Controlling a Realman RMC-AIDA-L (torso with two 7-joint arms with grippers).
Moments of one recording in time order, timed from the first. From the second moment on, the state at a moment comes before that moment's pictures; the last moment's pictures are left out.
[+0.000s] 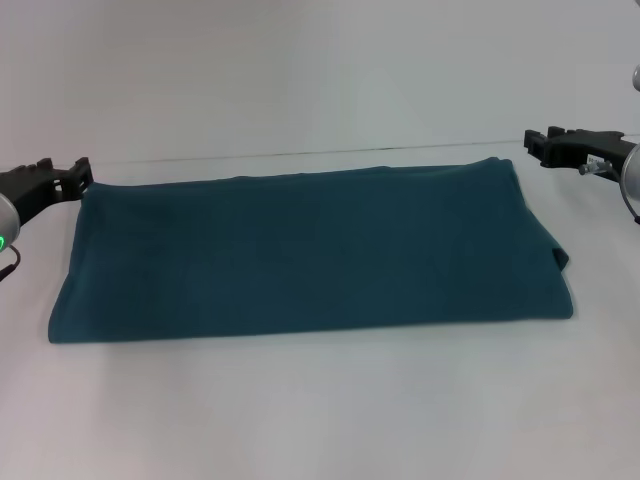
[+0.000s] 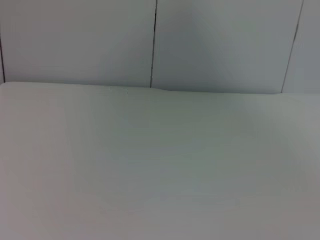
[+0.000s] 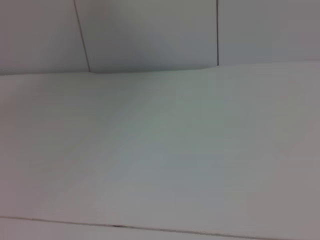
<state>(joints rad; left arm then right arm) -0.76 -2.15 -2.67 -0.51 -1.28 0.48 -1.37 0.75 2.06 -0.50 -0.52 -2.04 -0.62 1.58</state>
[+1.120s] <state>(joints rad) -0.67 -2.09 -2.63 -0.57 -1.37 0.93 -1.61 0.66 2.04 -0.50 -0.65 -2.02 -1.02 1.65</state>
